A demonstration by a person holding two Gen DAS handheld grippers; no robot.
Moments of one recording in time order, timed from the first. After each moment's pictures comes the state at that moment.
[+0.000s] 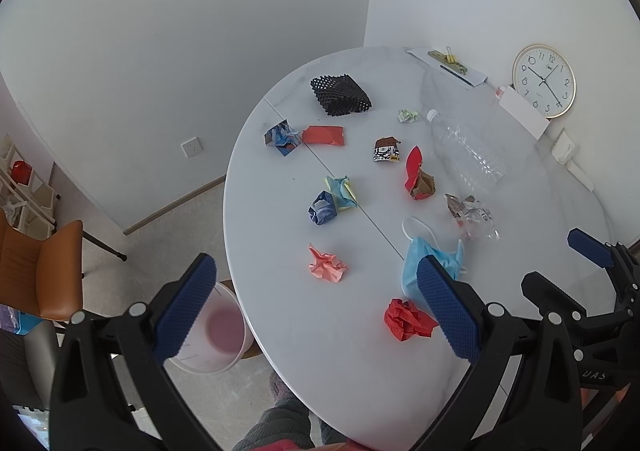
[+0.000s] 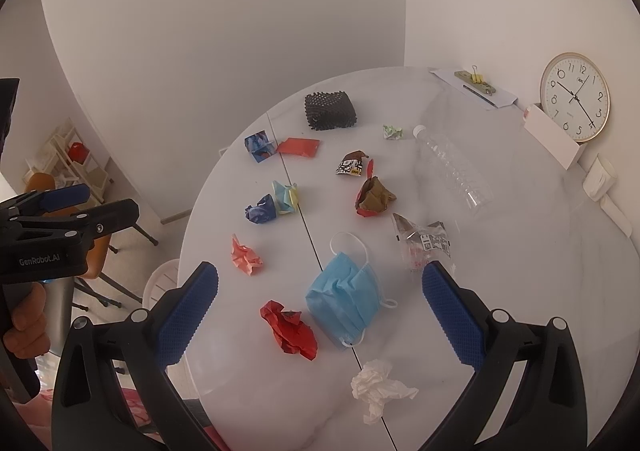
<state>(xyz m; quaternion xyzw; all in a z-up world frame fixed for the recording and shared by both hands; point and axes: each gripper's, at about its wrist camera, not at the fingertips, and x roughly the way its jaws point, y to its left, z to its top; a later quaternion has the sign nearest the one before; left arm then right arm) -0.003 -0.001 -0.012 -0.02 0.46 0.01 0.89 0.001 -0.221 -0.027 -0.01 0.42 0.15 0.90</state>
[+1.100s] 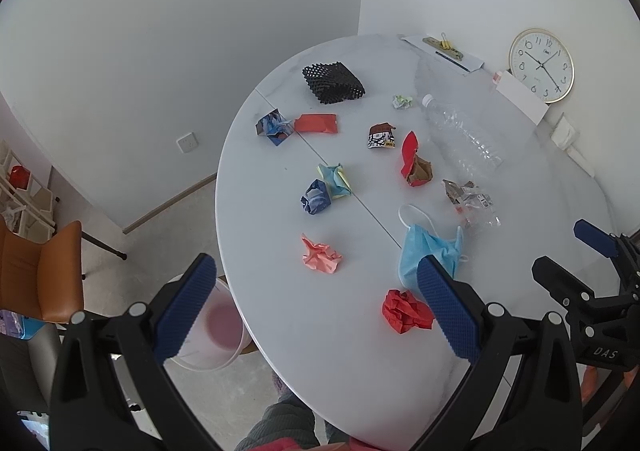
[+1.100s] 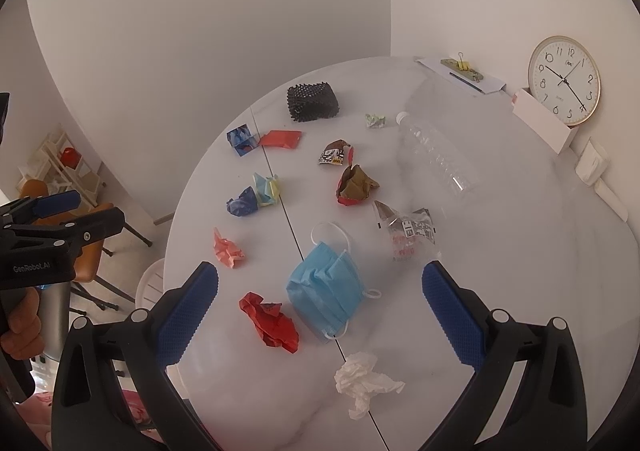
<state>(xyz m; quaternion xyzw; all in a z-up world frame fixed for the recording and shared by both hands) 0.002 -0.012 -0.020 0.00 0.48 0.00 0.88 0.005 -0.246 -0.040 0.00 0.44 0.13 0.89</state>
